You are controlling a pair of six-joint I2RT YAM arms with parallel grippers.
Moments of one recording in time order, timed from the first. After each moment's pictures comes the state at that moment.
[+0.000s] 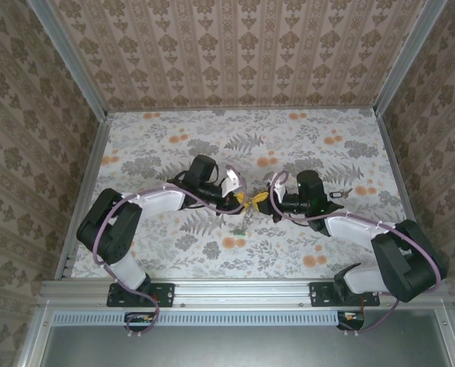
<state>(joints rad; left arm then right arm) -0.66 1.66 0.89 0.00 0.86 0.42 0.43 1.33 0.51 0.33 -0.73 -0.08</state>
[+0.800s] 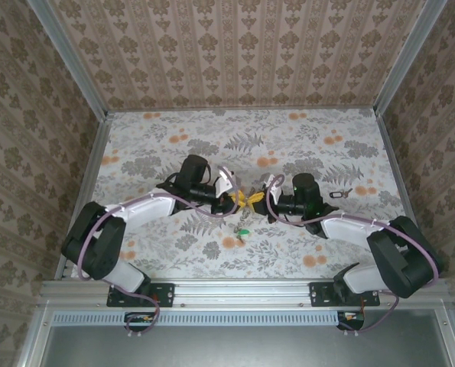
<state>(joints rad) -0.65 1.51 0.83 0.01 0.88 0.41 0.47 1.38 0.48 0.51 -0.68 -0.05</state>
